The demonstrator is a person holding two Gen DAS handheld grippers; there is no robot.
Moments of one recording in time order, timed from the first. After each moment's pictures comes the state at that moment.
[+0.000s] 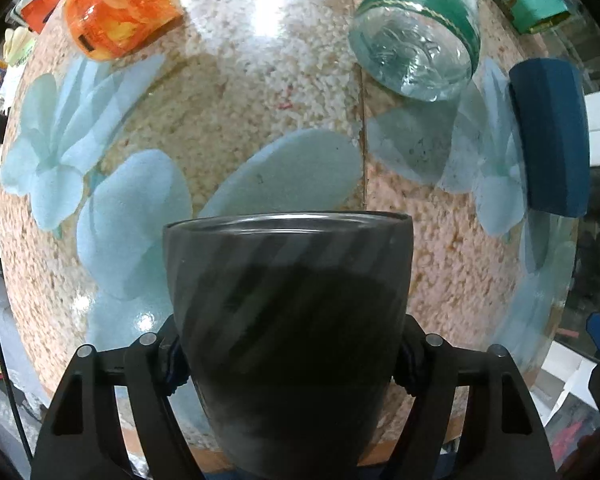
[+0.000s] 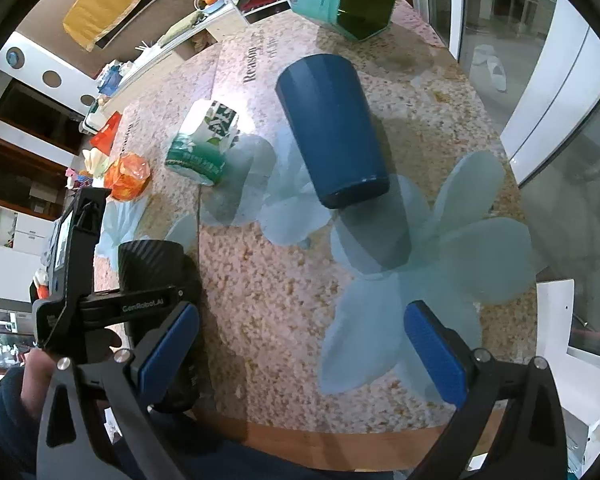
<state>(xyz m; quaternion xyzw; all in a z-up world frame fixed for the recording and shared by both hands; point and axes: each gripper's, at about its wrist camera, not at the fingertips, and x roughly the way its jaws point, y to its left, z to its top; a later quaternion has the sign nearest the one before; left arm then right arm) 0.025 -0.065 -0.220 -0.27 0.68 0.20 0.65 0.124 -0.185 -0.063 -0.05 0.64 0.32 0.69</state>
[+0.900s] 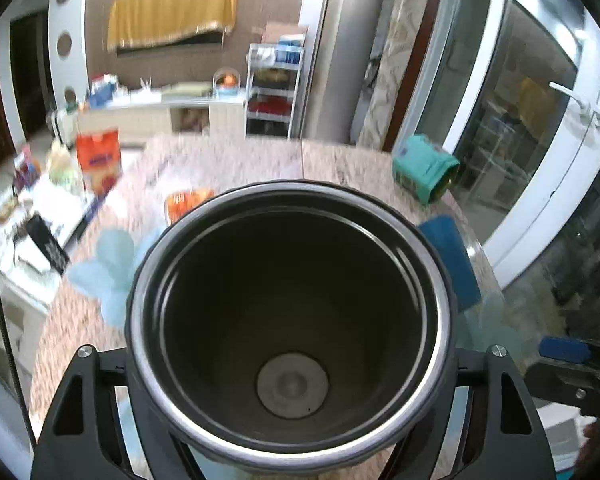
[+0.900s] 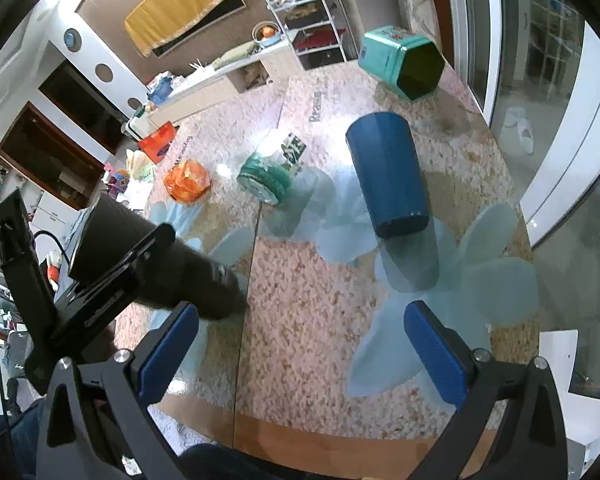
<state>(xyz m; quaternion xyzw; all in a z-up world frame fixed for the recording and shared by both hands) -0.054 -0.093 -0.092 -0.16 0.35 0.26 0.89 0.088 -0.187 -0.031 -0.05 0.55 0.40 0.74</state>
